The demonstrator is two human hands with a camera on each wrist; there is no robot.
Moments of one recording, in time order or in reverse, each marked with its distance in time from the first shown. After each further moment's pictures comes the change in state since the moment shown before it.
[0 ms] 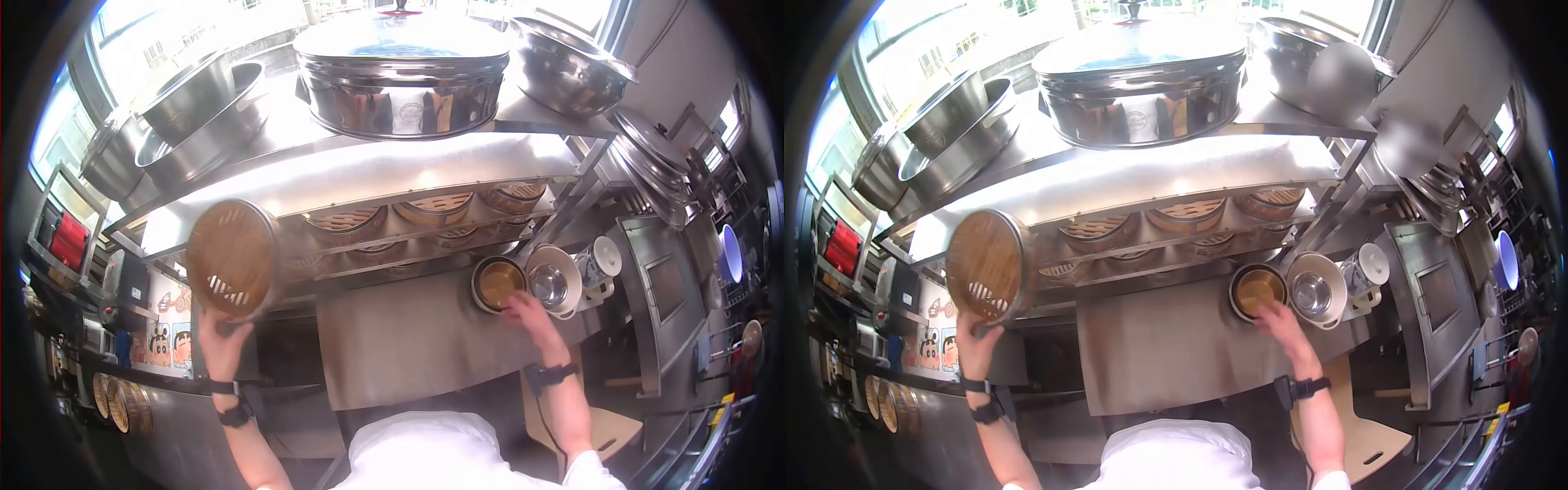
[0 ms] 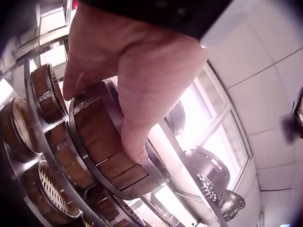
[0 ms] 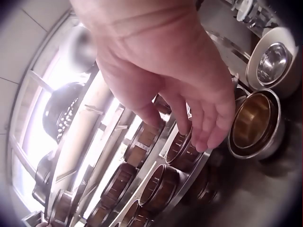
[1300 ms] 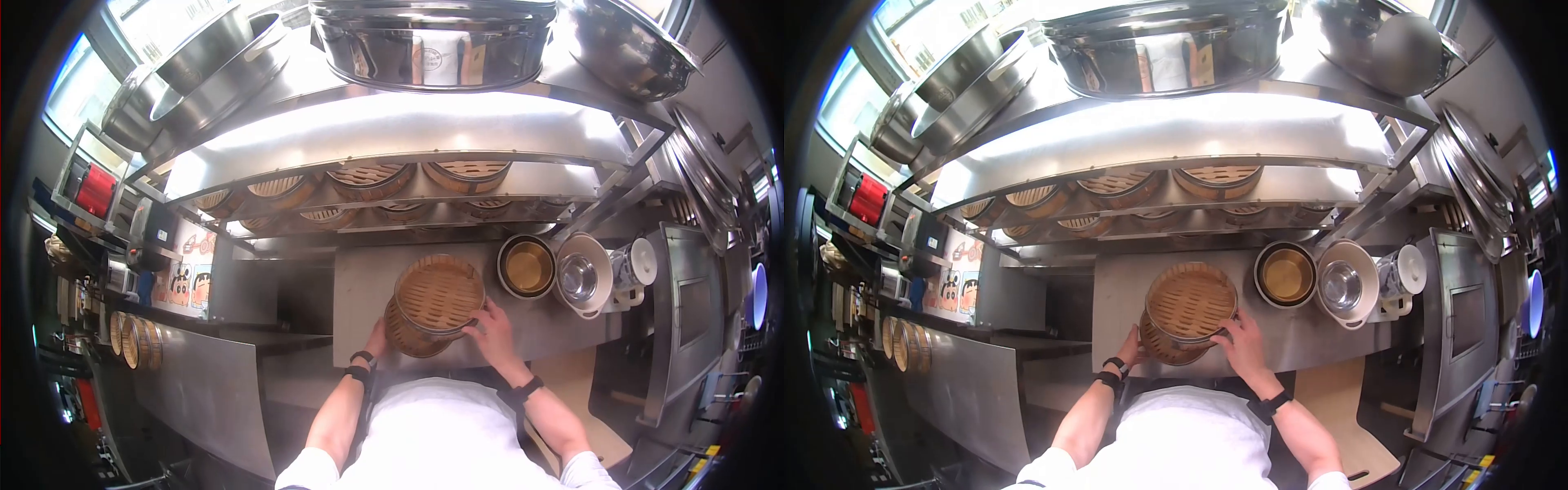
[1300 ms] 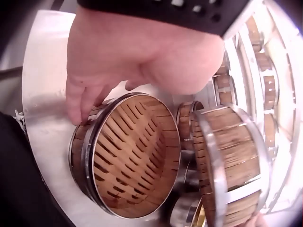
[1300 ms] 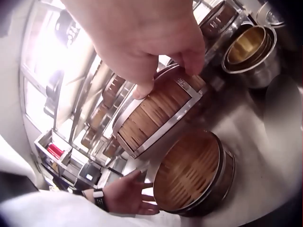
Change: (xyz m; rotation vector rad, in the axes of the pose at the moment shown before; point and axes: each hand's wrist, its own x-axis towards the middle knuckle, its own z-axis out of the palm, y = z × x) left_hand -0.231 -0.183 0.320 -0.478 -0.852 -0.869; right_hand -0.018 0.074 0.083 -0.695 0.026 -0.646
